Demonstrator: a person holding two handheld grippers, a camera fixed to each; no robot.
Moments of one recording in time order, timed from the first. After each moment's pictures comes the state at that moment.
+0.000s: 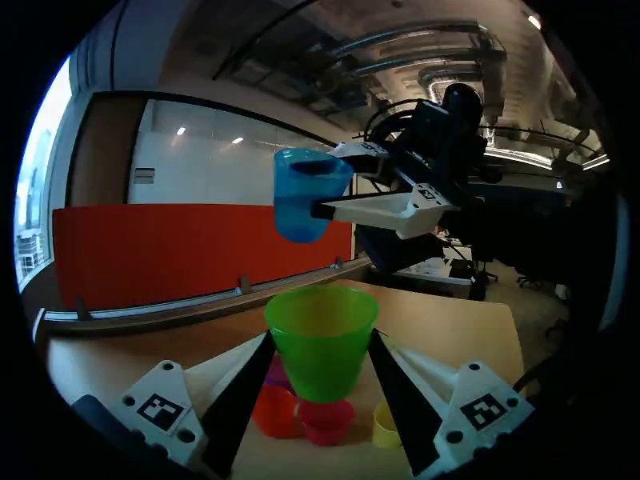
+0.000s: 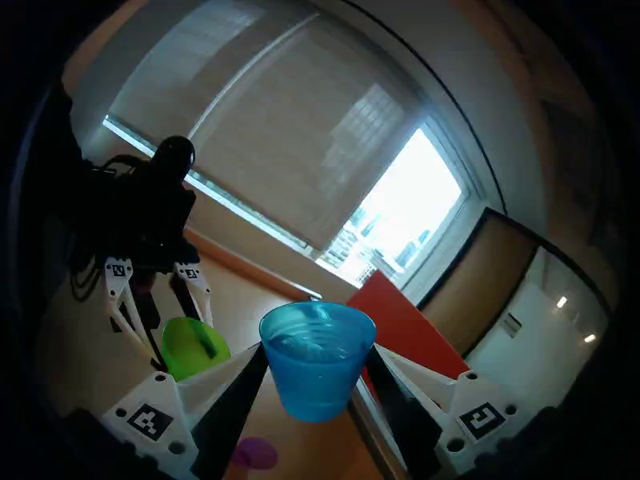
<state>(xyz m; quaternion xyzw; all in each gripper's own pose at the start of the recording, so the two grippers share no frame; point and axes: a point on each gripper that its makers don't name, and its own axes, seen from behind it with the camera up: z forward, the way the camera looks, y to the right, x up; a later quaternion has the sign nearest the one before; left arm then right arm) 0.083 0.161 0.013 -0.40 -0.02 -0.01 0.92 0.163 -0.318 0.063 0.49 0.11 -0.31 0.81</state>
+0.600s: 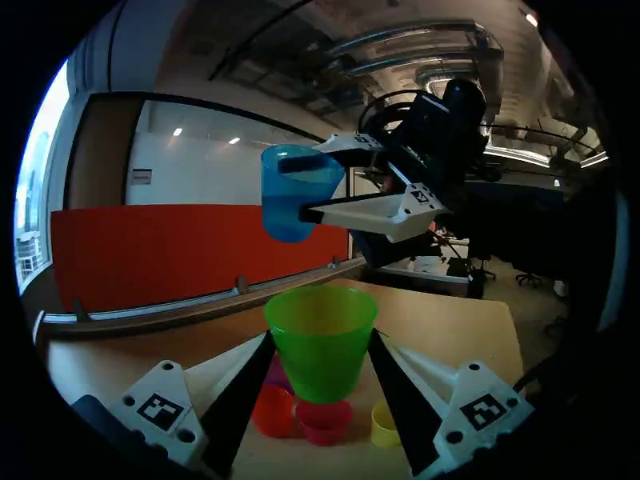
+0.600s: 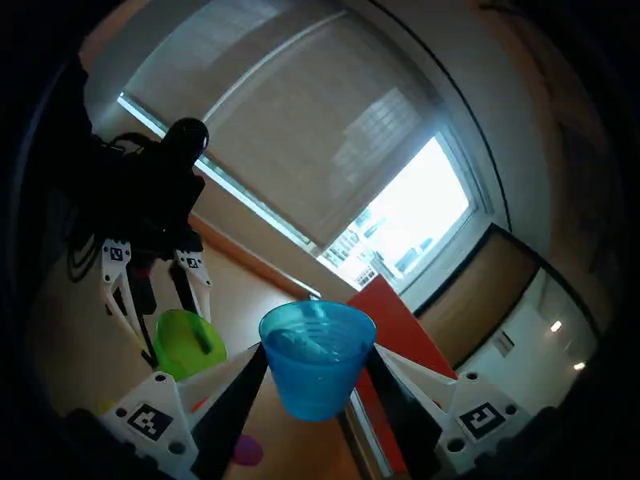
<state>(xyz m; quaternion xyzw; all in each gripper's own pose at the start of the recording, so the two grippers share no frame) 0.083 0.164 0.009 -0.40 -0.02 -0.01 0.92 0.162 -0.325 0.064 0.48 0.13 -0.35 0.79</state>
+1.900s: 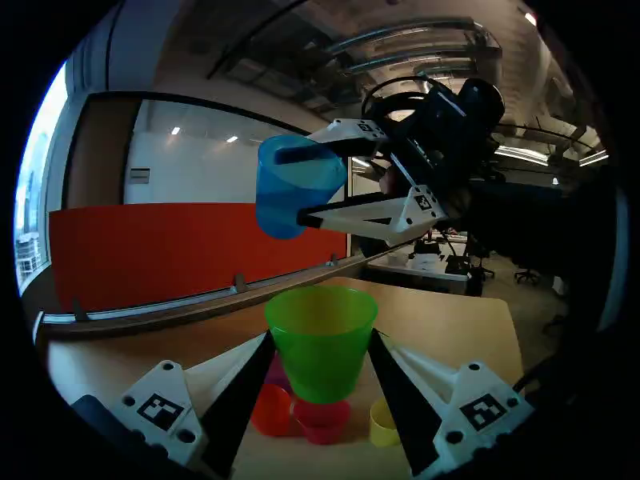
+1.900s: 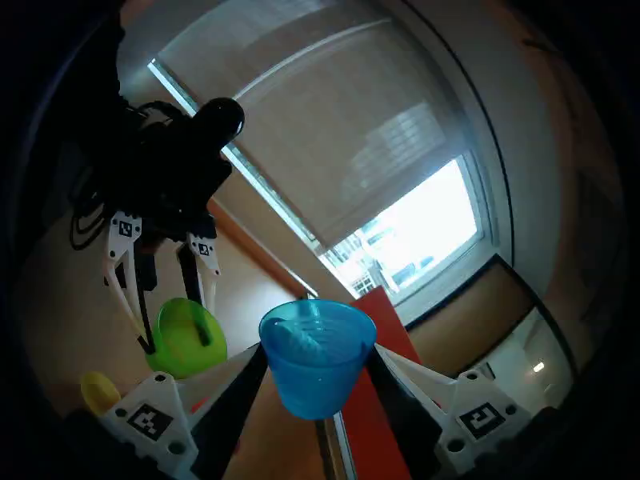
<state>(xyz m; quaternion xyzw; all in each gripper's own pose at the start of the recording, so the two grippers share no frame) 0.079 0.166 0.008 -0.41 -0.02 0.00 0.91 0.167 -0.332 0.063 0.47 0.16 -0.42 0.76</state>
